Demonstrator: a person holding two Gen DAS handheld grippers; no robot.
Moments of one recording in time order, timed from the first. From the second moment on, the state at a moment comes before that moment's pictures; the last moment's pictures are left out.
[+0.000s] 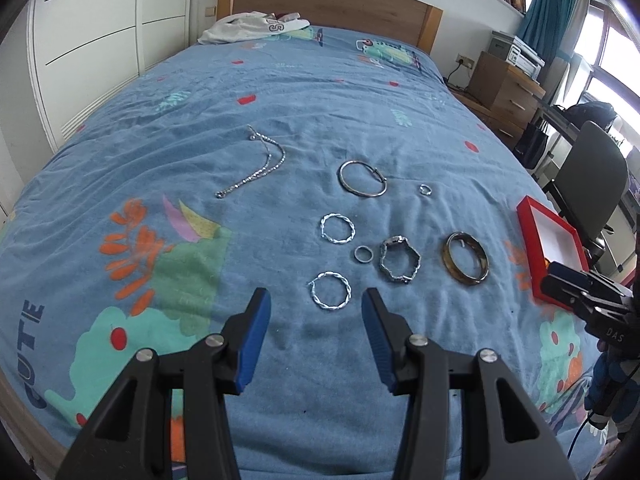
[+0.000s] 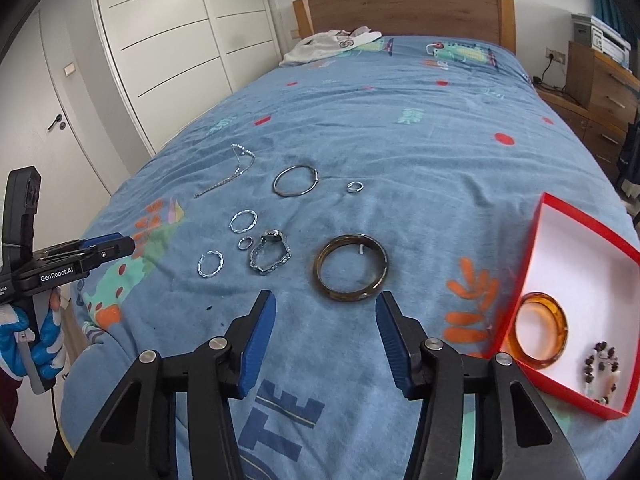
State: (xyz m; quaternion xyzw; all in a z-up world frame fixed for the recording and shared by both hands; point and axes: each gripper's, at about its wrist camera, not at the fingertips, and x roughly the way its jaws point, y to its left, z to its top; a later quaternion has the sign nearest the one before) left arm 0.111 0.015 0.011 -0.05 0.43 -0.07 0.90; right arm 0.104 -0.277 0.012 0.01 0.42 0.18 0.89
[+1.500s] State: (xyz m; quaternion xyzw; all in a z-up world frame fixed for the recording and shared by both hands) left arm 0.224 -0.052 -0.084 -0.05 0.52 -0.05 0.85; right arm 0.184 -0.236 -0.077 -0.05 0.46 0.25 0.85
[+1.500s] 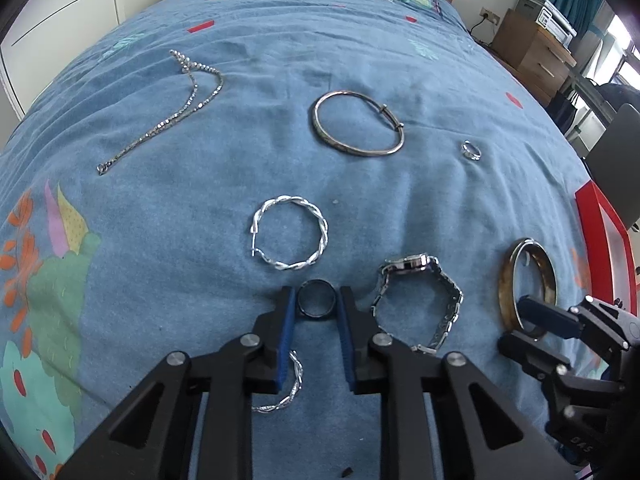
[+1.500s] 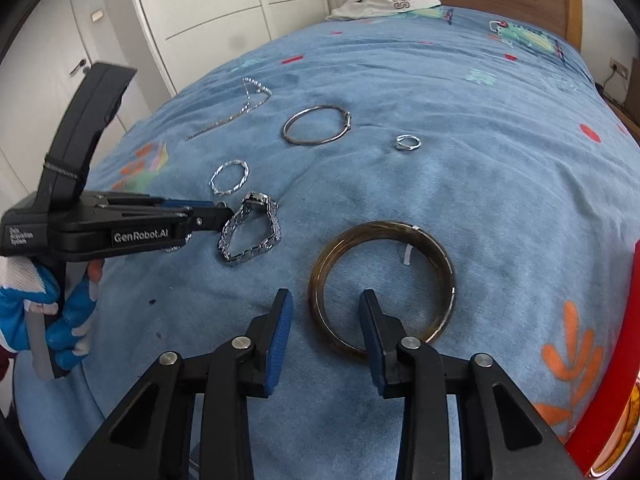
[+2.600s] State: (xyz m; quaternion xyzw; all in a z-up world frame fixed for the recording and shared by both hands) left arm 0.183 -0.046 -0.014 -0.05 0.46 -0.08 0.88; right arm 0.151 -0.243 -0.007 0.08 0.40 0.30 0.86
